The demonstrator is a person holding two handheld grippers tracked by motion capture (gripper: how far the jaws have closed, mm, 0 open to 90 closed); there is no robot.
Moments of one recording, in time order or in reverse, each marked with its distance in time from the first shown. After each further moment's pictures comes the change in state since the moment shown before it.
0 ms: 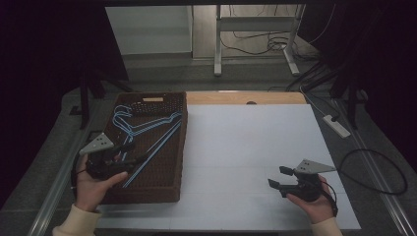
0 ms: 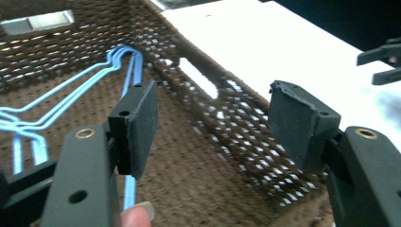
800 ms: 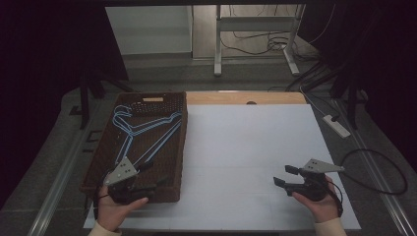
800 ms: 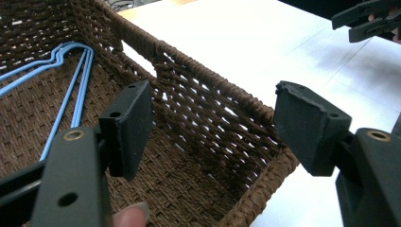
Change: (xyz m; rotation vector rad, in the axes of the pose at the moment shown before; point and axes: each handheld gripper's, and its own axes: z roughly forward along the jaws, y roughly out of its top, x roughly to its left) left arm -0.045 -0.039 0.025 -0.013 -0.021 0.098; right arm -0.011 -0.004 -0.011 -0.025 -0.014 0.038
